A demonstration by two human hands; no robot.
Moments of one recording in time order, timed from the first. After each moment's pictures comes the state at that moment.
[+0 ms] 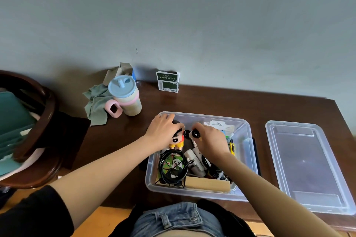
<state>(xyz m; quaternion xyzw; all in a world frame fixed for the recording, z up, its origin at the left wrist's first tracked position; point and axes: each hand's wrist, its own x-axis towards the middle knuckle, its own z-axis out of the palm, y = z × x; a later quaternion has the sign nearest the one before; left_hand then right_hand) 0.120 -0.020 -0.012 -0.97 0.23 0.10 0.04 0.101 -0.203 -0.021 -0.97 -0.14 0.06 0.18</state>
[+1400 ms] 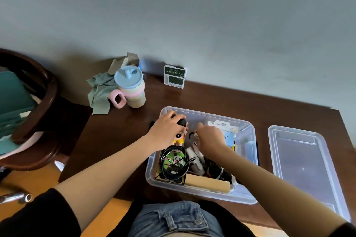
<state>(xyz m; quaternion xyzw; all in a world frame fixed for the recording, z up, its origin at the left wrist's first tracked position) 0.110 -0.014 -0.030 -0.96 0.27 0.07 -0.03 0.112 -0.182 -0.010 -0.97 -0.14 0.20 -0.02</state>
